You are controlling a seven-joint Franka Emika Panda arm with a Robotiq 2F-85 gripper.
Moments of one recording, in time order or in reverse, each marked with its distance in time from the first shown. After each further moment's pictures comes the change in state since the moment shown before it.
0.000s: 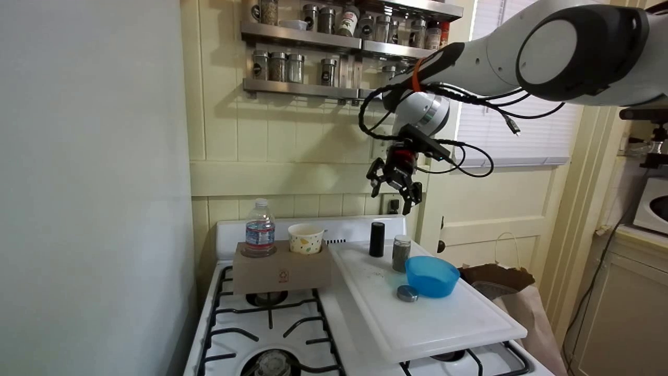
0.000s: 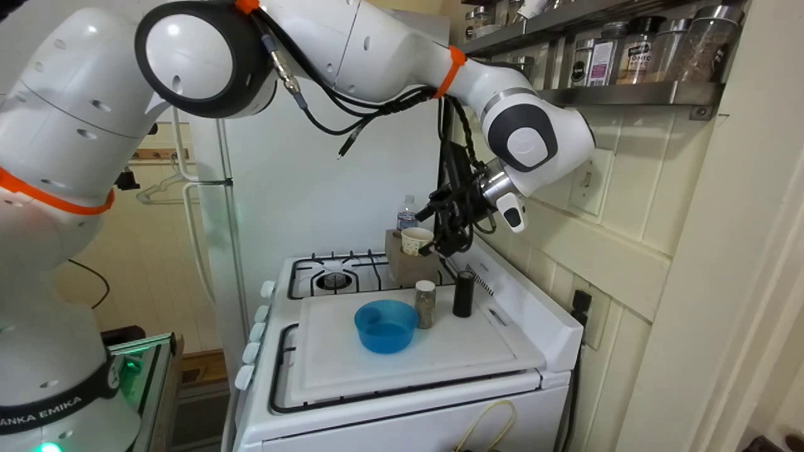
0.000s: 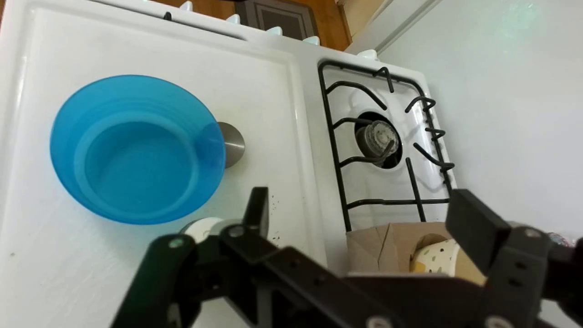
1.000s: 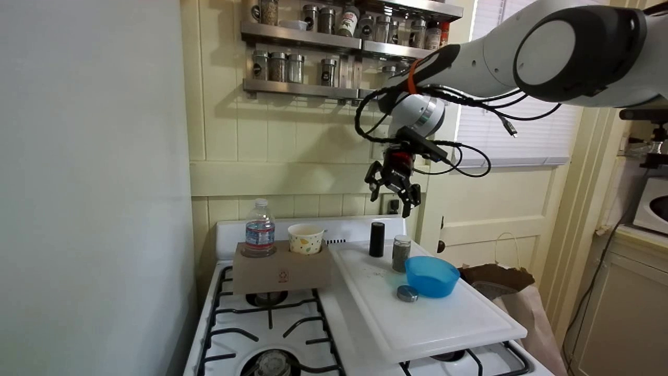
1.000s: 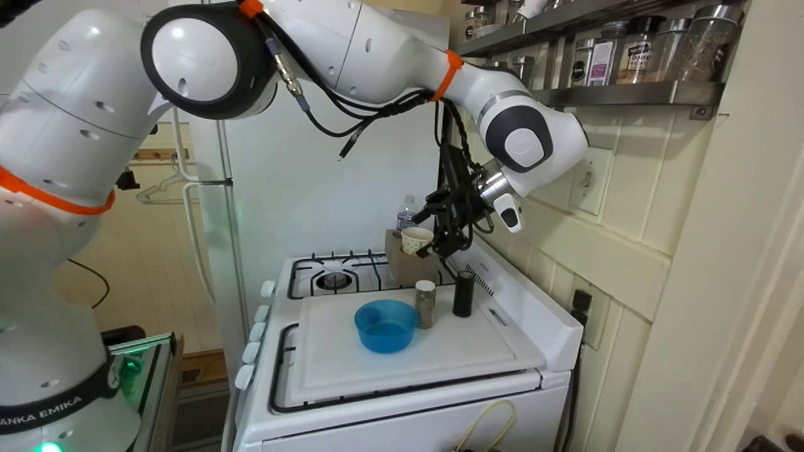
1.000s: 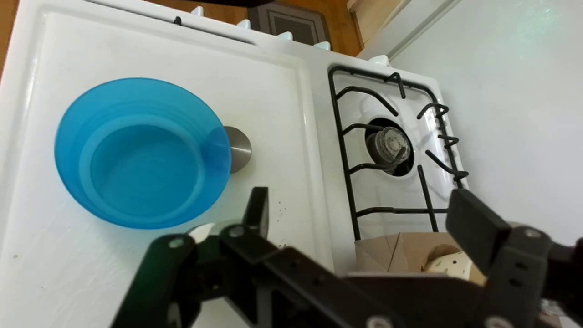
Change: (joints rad) arm 0.016 0.006 0.007 -0.001 -0.036 -0.003 0.000
